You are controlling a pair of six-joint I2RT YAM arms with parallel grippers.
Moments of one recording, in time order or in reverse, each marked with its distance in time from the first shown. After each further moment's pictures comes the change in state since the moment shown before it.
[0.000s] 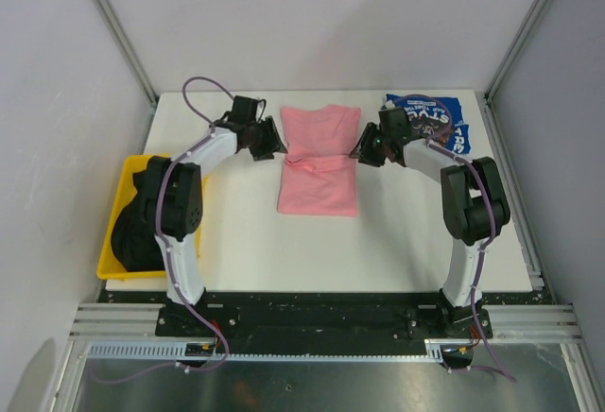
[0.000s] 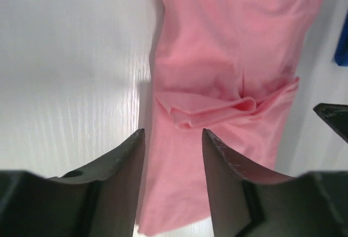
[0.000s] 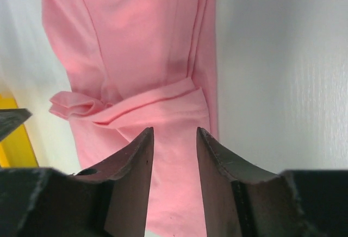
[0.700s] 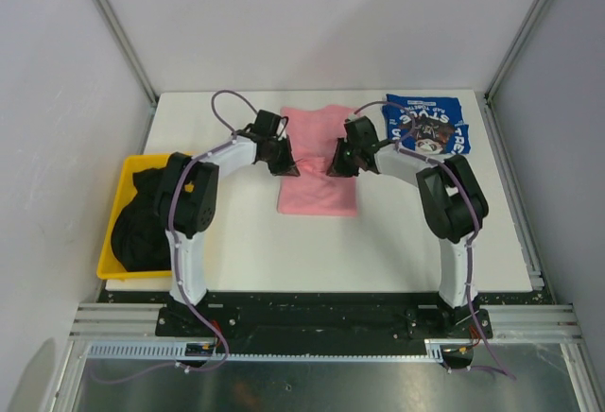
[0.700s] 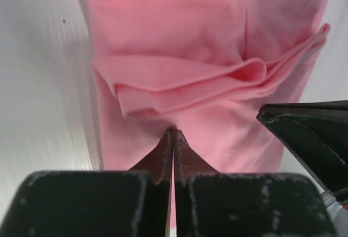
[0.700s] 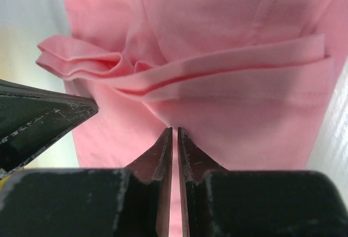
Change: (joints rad) left arm -0.105 0.026 -0.067 0.001 0.051 -0.013; right arm 0.179 0.060 0.051 -0.065 0.030 -0.051
